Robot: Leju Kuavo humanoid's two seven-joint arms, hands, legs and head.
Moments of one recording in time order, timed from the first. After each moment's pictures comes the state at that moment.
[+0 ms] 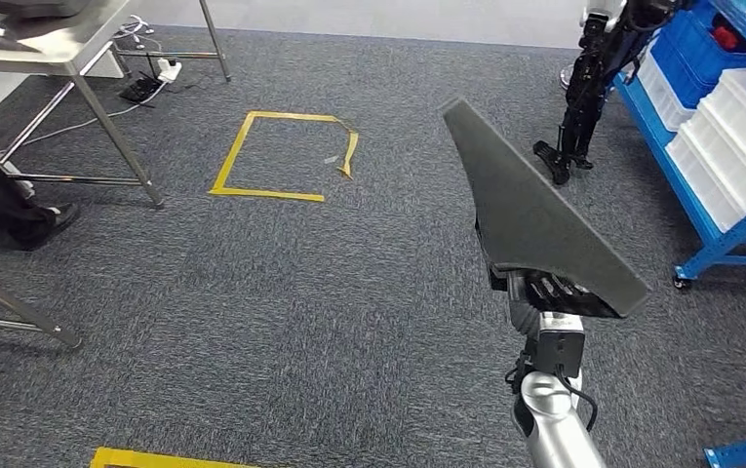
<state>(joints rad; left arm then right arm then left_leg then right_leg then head) -0.20 -0.15 0.52 -0.24 0.38 0.16 -0.14 -0.12 -0.07 0.18 -1.37 0.10 -0.56 -0.65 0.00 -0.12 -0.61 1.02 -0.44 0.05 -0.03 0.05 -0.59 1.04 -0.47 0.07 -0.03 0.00</state>
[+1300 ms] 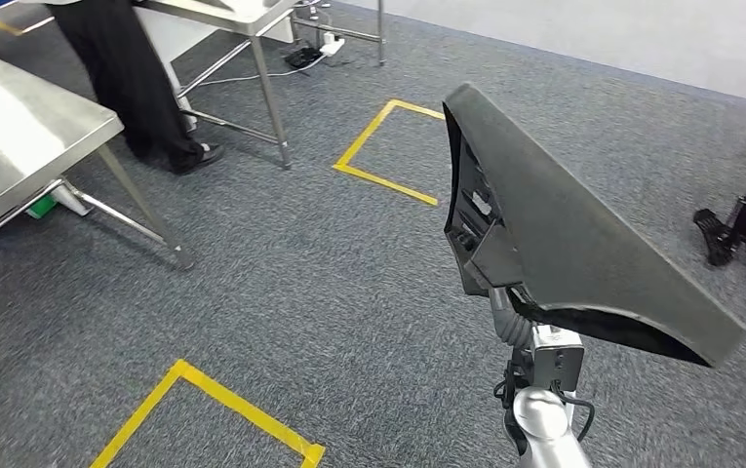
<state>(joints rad) -0.19 -0.17 0.47 -0.24 0.37 0.21 -0.16 -0.04 -0.01 0.21 -1.57 0.20 -0.47 -0.55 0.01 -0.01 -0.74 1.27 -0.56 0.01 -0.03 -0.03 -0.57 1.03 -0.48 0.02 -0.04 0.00</state>
